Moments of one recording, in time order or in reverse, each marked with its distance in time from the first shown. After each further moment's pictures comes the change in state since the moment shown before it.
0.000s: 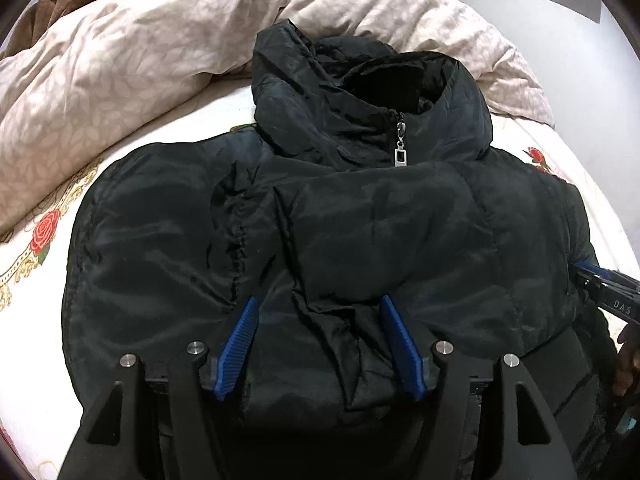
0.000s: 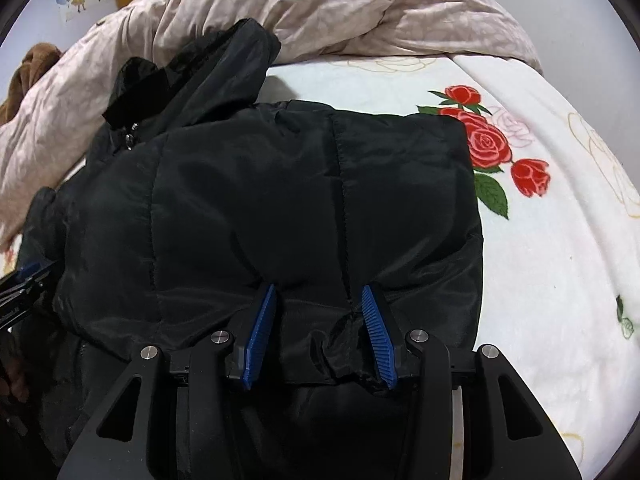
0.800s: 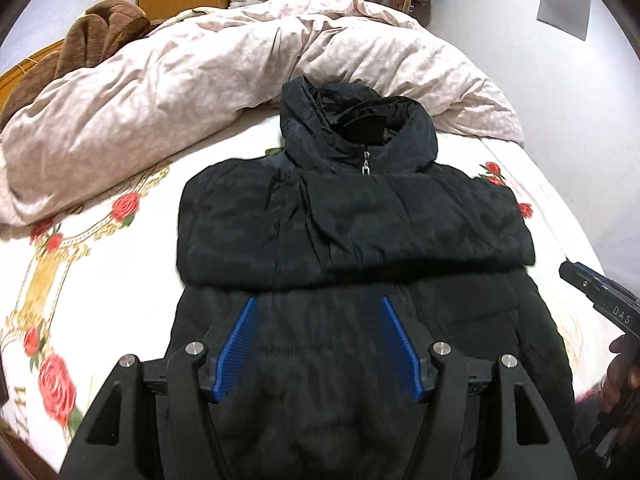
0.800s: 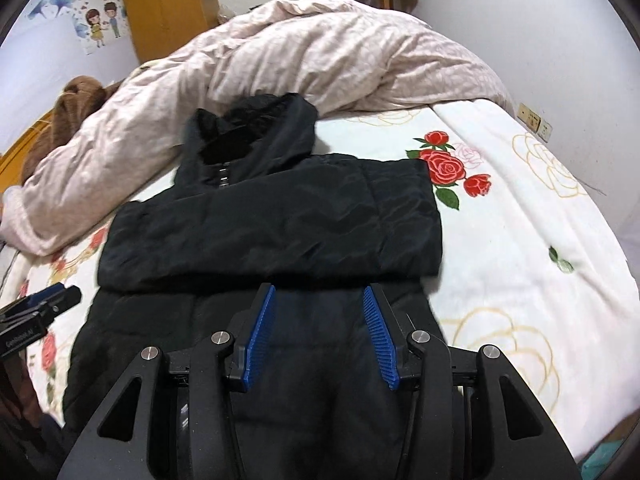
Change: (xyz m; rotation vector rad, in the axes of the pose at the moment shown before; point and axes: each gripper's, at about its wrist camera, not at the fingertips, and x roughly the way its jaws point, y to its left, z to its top) left arm -0.165 -0.003 -0.051 -0.034 -0.044 0.013; right arm -0.162 0.037 -0.063 0.042 -0.149 0.045
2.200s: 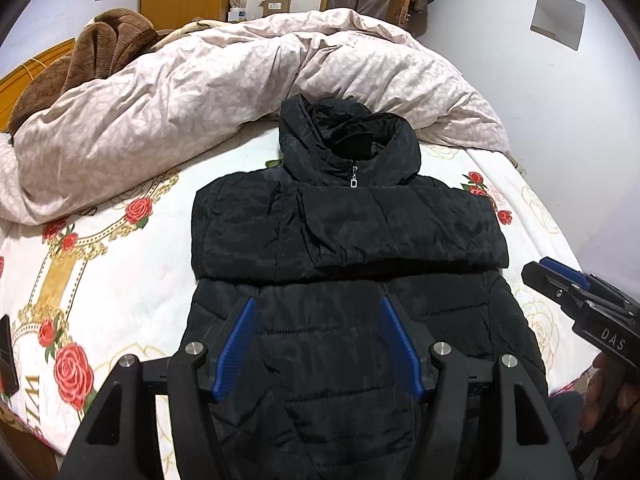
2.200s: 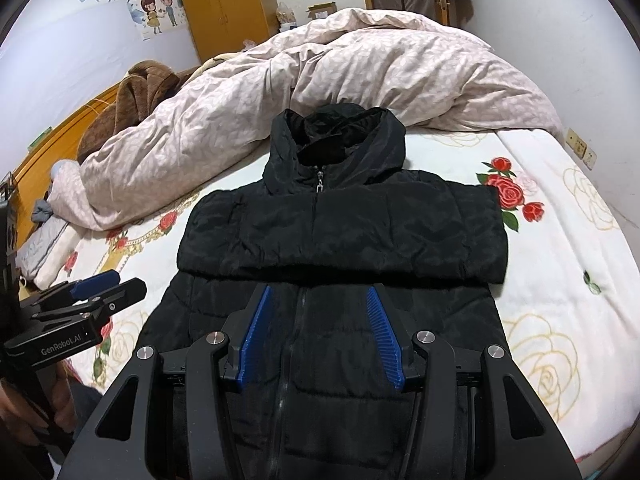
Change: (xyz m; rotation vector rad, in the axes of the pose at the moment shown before) left arm -0.042 -0.006 0.012 -0.015 -0.017 -0.020; right arm -0.036 0.071 0.007 -0.092 0.009 0.153
